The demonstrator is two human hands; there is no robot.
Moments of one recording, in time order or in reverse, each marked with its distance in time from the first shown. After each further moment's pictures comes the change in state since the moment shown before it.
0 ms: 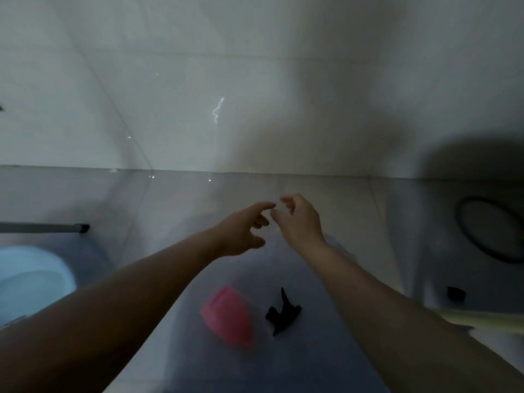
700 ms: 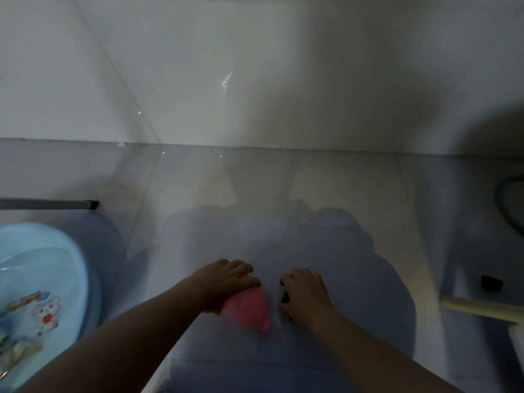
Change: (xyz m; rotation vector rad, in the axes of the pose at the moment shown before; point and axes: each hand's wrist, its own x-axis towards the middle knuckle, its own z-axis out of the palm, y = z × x) left_hand -0.048 -0.126 0.075 0.899 -0.438 0.247; right_hand -0.090 0.132 0.078 -0.906 -0.503 -0.203
